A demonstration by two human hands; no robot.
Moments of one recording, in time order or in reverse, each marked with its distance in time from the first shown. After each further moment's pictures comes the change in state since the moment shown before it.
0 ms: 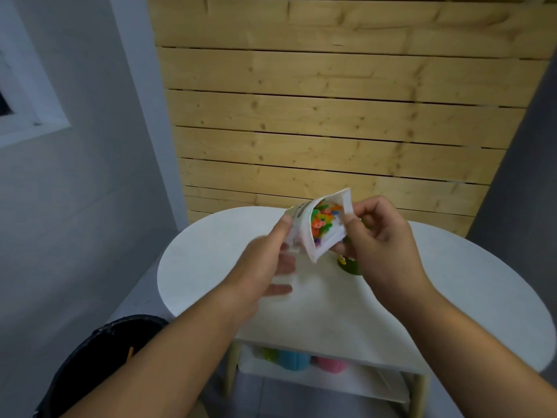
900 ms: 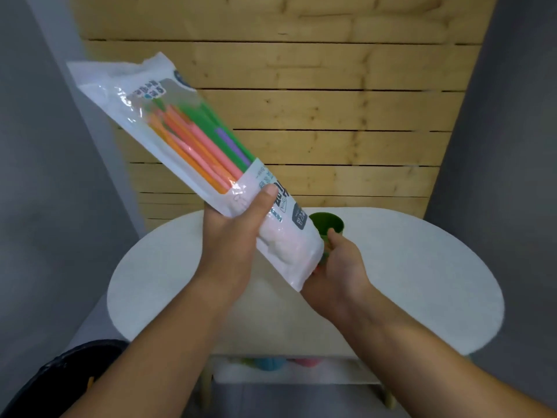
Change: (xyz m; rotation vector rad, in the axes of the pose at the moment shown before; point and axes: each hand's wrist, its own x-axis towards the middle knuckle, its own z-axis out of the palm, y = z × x) left_hand 0.014 0.028 0.040 -0.489 -0.011 0.586; right_hand 0.003 0.021 0.004 1.080 0.193 0.828
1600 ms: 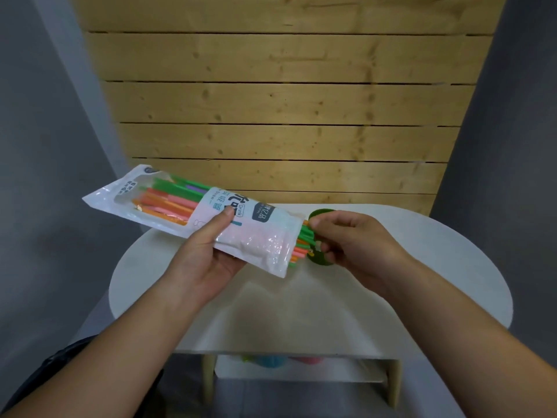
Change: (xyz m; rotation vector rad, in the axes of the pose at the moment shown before) left_hand 0.011 -0.012 -0.053 -0.271 -0.008 -0.425; right_hand 0.016 -0.047 -0.014 -1.025 -0.057 -0.414
